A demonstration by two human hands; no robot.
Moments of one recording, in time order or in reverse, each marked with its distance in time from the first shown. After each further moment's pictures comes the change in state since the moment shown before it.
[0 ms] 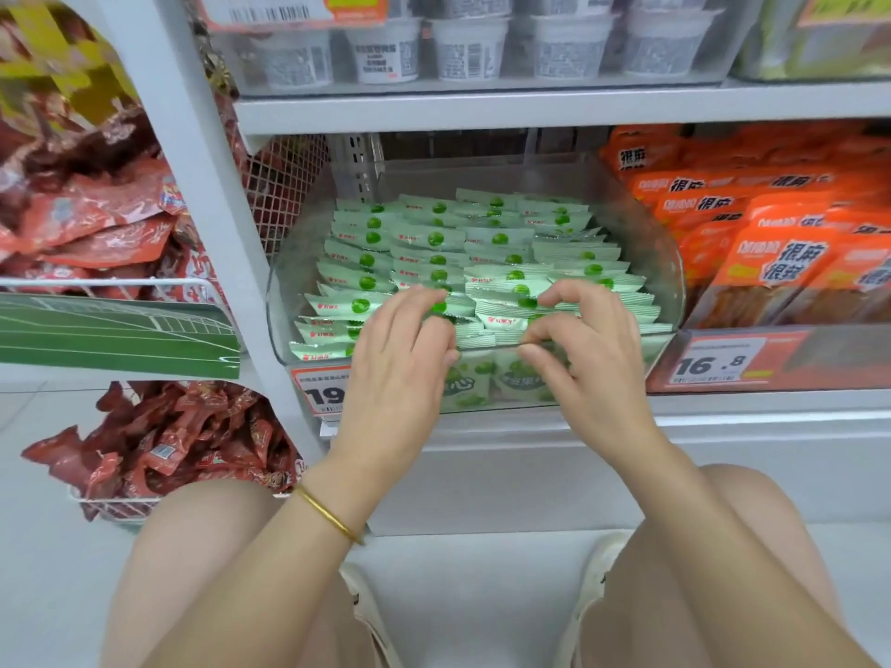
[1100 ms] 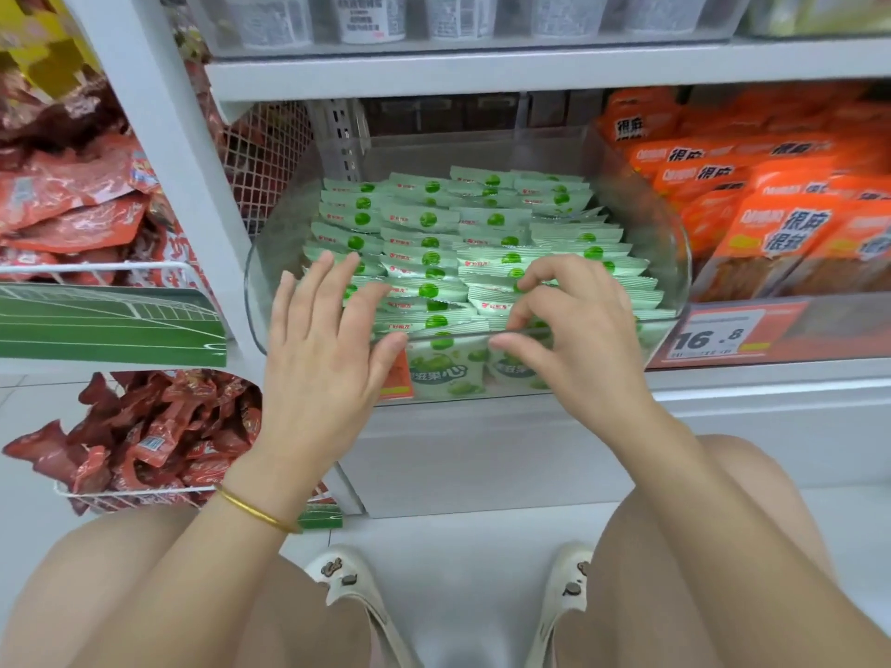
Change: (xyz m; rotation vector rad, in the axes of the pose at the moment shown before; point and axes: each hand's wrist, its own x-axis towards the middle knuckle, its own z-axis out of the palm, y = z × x) left_hand -0.014 -0.038 -0.022 0.251 -0.008 -0.056; right_hand 0.009 -0.016 -0.003 -0.065 -0.070 0.008
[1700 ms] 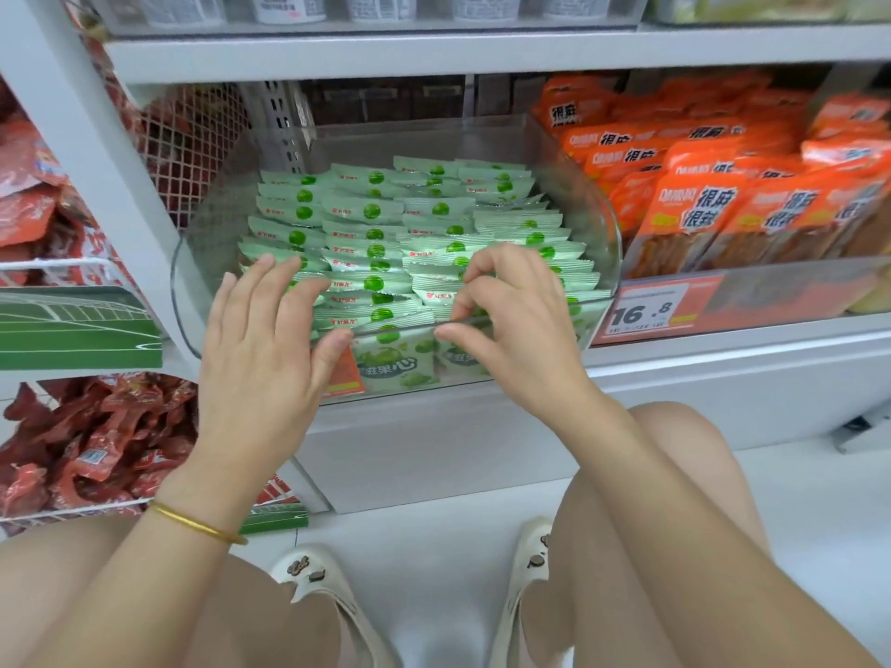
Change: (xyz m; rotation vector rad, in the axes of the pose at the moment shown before) left_hand -0.006 0.004 -0.003 -0.019 0.007 0.009; right_hand -0.007 -0.006 -0.004 0.032 -0.015 0.038
